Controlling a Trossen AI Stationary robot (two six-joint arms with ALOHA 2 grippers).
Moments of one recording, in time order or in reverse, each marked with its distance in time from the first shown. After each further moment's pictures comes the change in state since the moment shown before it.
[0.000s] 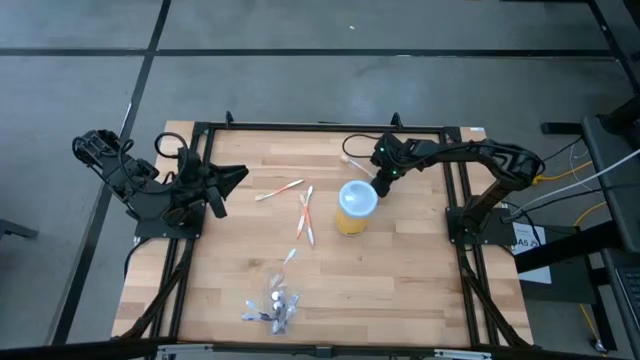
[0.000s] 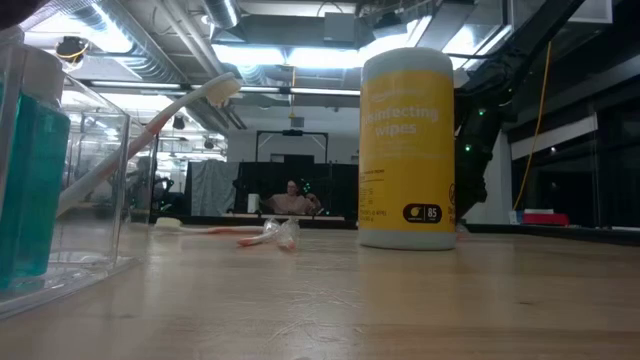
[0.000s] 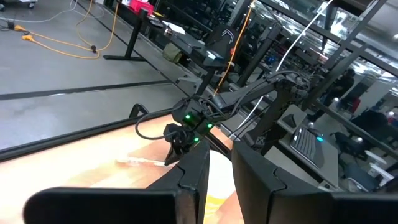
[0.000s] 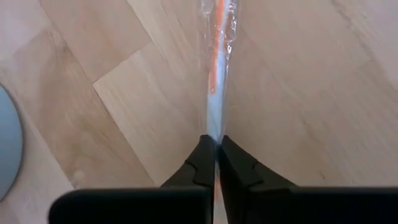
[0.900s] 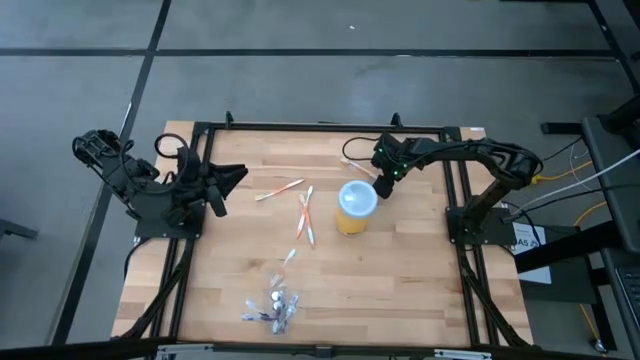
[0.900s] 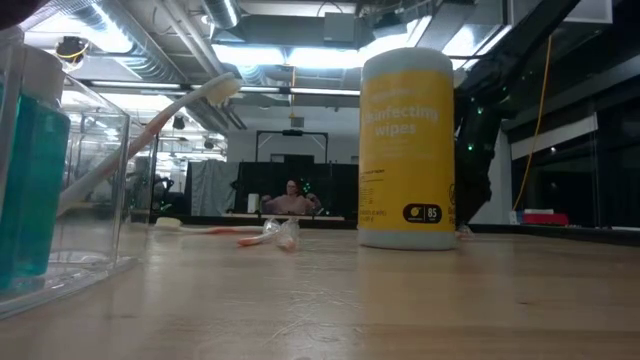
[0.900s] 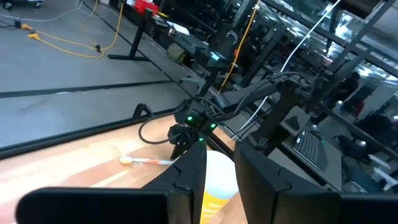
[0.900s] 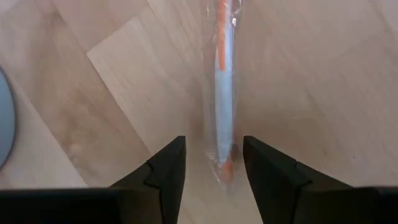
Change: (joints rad) left arm 0.000 0.000 0.000 -0.026 -0.014 -0.036; right arm 0.000 0.000 0.047 -0.107 -0.003 -0.021
